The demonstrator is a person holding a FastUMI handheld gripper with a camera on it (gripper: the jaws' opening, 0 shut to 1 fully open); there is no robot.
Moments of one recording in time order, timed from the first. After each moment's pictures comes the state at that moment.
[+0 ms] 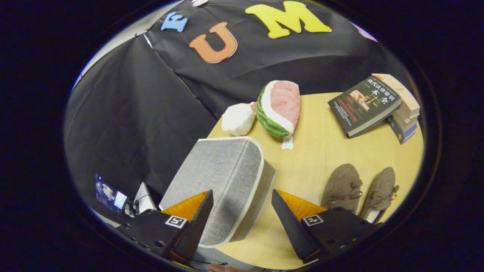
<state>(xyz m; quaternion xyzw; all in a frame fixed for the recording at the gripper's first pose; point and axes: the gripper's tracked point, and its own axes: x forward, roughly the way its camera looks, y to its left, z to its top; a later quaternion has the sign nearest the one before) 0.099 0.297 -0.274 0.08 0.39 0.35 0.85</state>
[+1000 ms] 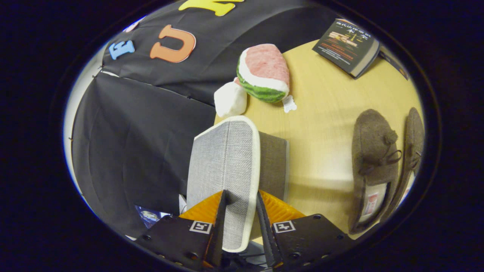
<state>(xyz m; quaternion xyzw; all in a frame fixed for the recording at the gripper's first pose) 0.095 0.300 -0.292 0.24 0.51 0.34 0.75</state>
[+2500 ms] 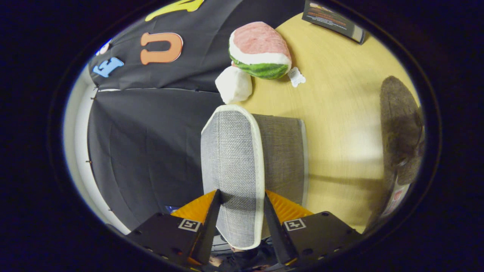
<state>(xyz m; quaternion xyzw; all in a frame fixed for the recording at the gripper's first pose) 0.090 0.325 -0.309 0.30 0.57 0.40 0.65</state>
